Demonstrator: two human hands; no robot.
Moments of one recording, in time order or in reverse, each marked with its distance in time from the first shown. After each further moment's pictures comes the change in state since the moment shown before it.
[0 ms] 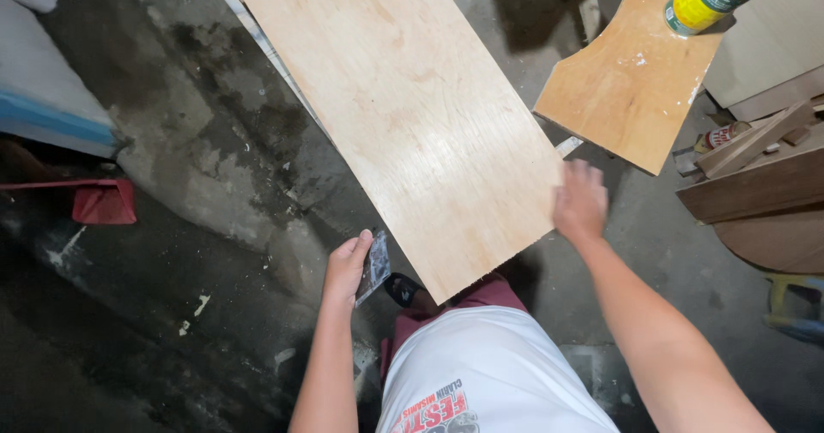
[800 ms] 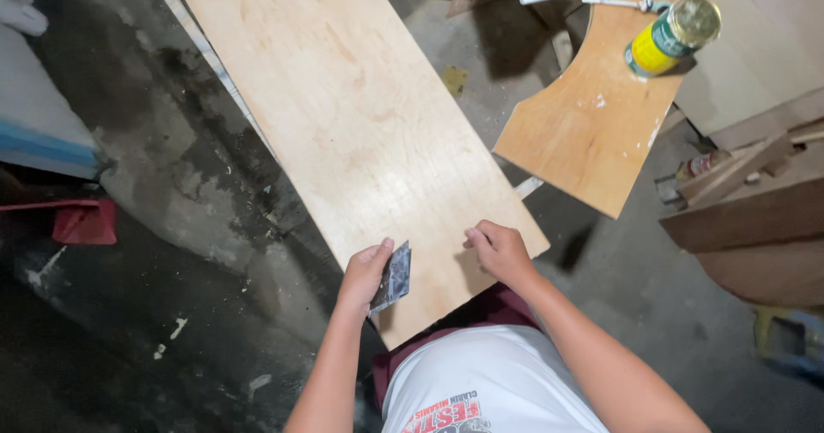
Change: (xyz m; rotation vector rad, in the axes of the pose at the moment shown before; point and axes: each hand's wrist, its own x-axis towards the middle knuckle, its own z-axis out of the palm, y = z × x) left_hand 0.014 0.030 0.132 -0.012 -0.100 -0.067; right_hand -0.004 -0.054 -0.039 0.741 -0.228 -0.159
